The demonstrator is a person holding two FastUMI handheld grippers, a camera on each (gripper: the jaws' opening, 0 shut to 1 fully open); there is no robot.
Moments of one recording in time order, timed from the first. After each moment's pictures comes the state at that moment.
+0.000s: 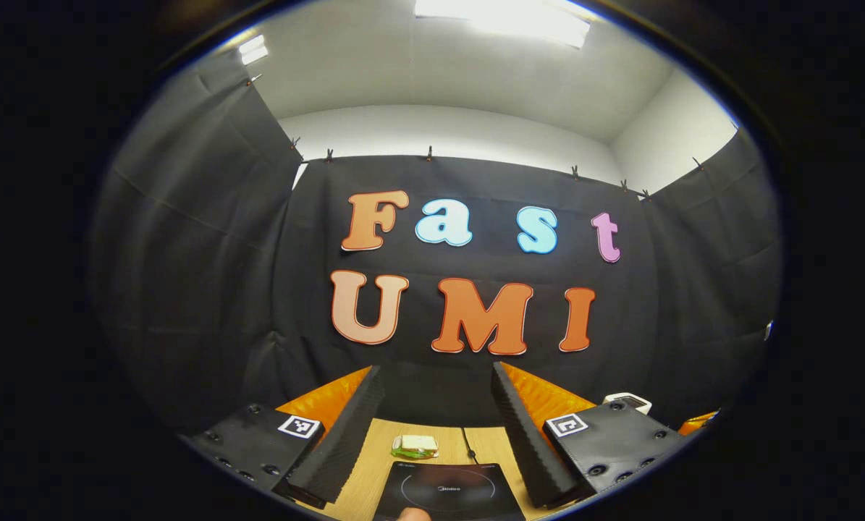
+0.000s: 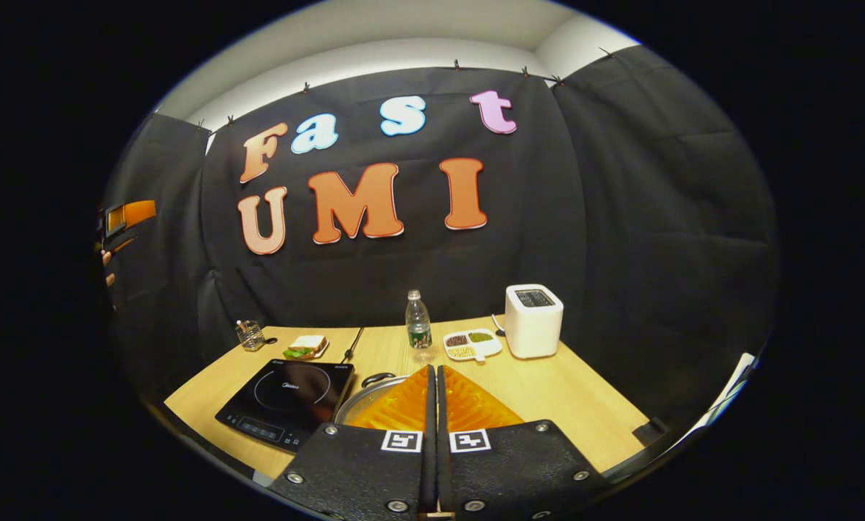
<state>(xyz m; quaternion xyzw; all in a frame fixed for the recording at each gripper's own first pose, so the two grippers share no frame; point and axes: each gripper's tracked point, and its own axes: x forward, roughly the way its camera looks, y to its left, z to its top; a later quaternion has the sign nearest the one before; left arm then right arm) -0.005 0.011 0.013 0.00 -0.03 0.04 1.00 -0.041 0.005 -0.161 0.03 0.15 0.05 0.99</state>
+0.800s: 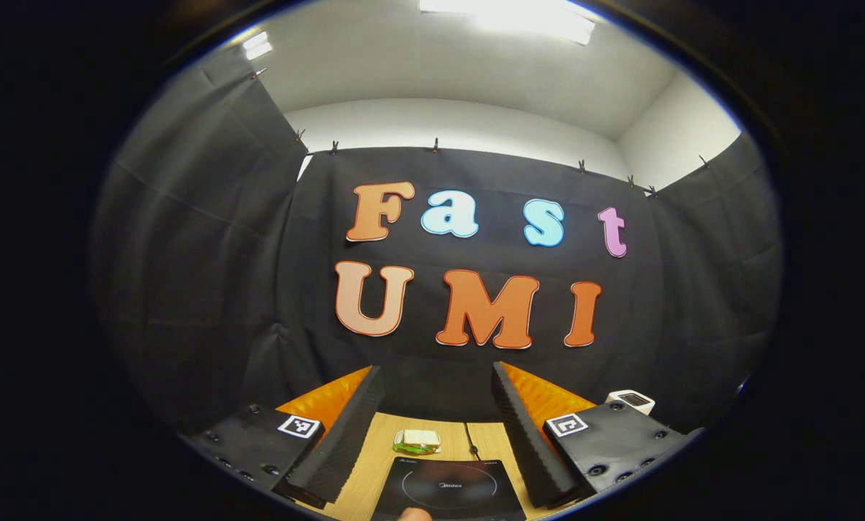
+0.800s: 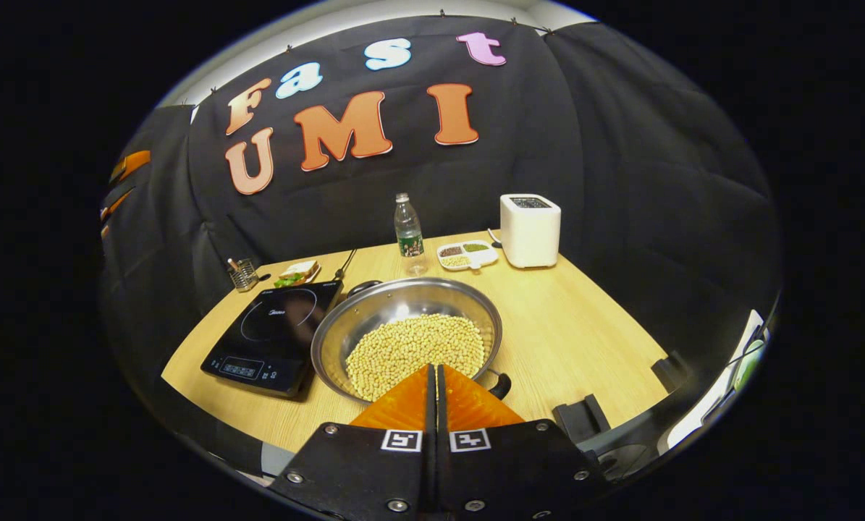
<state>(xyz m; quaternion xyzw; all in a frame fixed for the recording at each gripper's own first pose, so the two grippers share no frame) 0.003 0.016 -0.004 -0.01 -0.01 0.05 1.00 -0.088 -0.001 -0.276 0.03 0.28 0.05 0.96</state>
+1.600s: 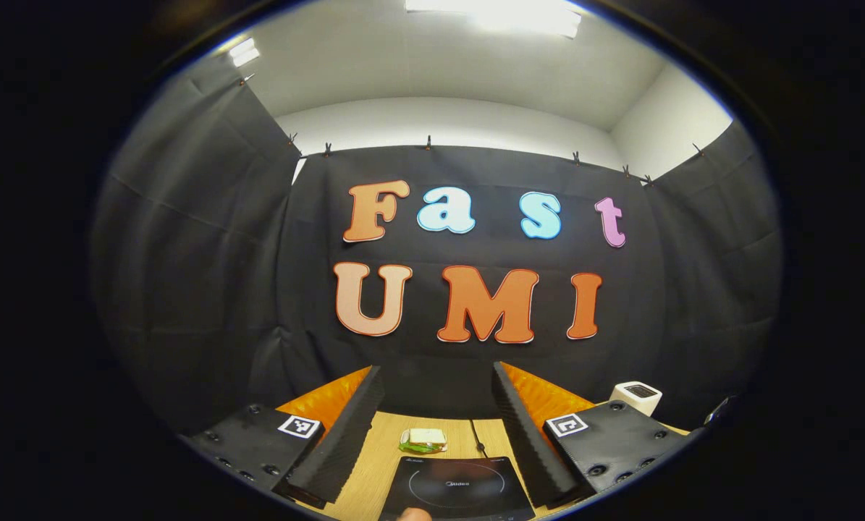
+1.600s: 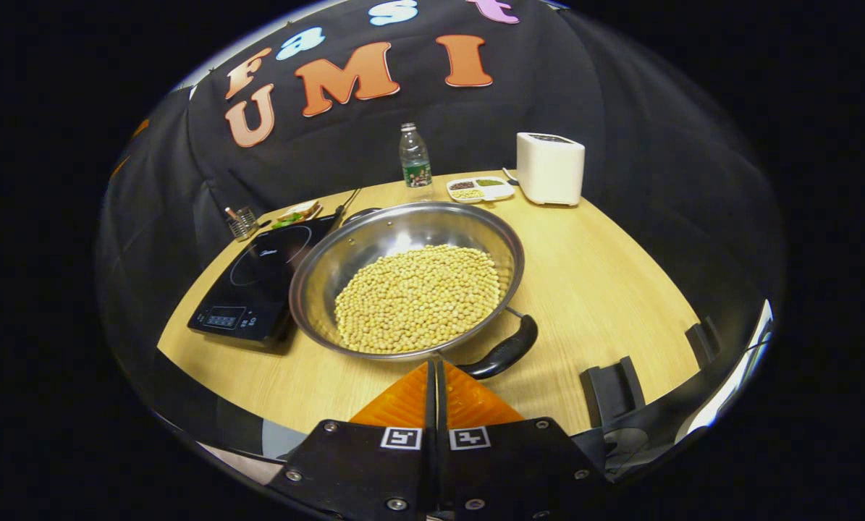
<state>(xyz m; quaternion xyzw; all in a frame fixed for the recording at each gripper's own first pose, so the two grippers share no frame) 0.006 0.009 -0.009 0.01 0.00 0.05 1.00 -0.092 -0.002 -0.351 0.03 0.38 0.07 0.92</state>
